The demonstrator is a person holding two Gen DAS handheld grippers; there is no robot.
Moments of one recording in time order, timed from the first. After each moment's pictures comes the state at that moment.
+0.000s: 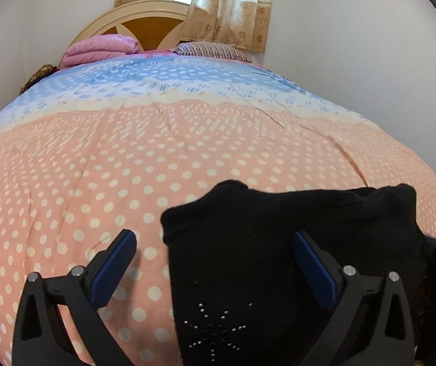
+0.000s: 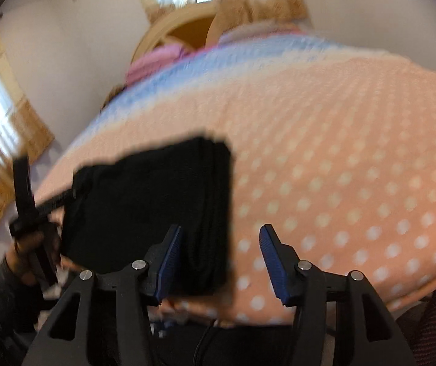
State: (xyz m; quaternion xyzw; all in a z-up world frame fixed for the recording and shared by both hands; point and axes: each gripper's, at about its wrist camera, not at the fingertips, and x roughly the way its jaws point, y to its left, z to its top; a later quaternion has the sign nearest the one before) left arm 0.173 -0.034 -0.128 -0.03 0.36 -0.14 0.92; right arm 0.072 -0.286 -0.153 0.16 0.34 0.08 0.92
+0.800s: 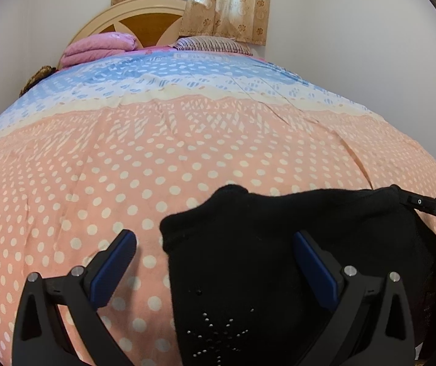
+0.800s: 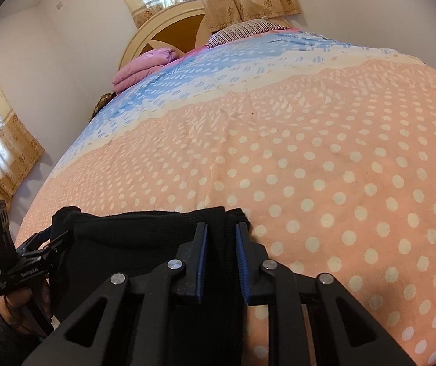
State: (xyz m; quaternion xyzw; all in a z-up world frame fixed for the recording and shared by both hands) left arm 0.183 -0.039 -0.131 -0.01 0.37 -0.14 0.92; right arm 0.157 -0.267 -0.154 0.16 0.37 0.07 0.91
